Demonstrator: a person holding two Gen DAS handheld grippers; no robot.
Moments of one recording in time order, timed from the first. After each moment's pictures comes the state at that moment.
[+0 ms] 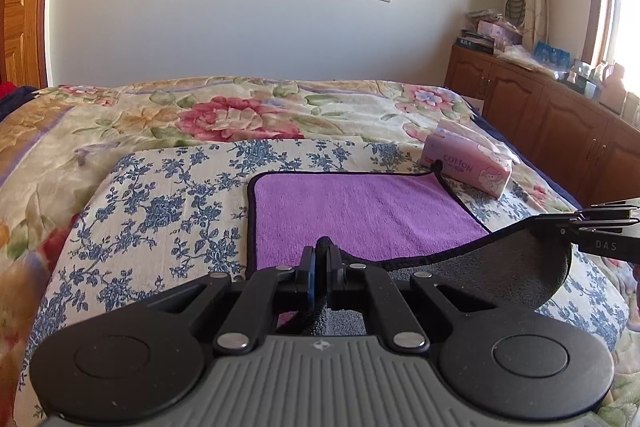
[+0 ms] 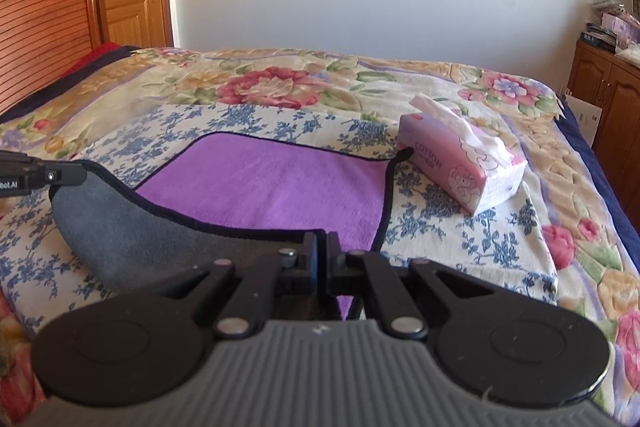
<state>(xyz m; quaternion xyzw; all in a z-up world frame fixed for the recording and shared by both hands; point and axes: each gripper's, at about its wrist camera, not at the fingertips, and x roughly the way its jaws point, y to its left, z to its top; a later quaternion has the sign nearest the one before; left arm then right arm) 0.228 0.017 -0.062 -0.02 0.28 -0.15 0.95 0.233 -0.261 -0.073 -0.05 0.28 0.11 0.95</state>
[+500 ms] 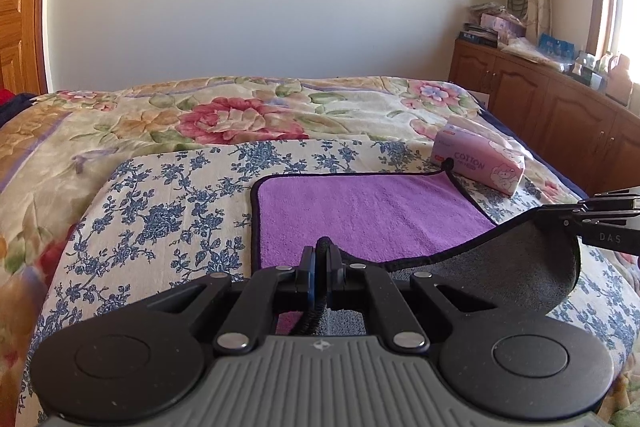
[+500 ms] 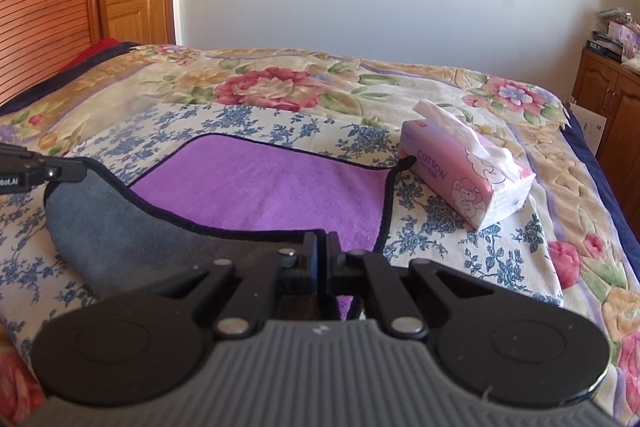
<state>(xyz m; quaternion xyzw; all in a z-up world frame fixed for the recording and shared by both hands) 0.247 0.013 -0.068 0.00 0.28 -0.14 0.95 0.254 -0.263 -0.080 -0.06 0.28 0.12 0.95</state>
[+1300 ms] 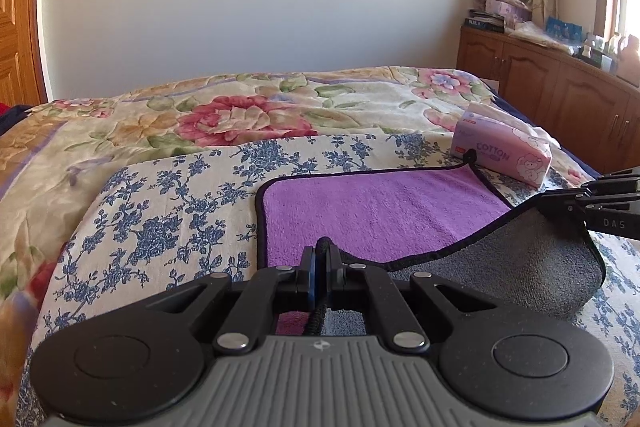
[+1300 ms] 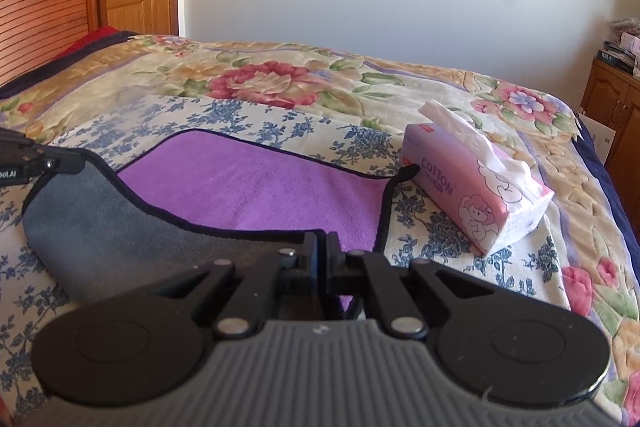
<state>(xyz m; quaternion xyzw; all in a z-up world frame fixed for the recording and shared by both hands) 0.284 0.003 -0.084 0.02 0.28 -0.13 0.95 0.290 -0.263 -0.093 -0.08 0.28 0.13 0.95</state>
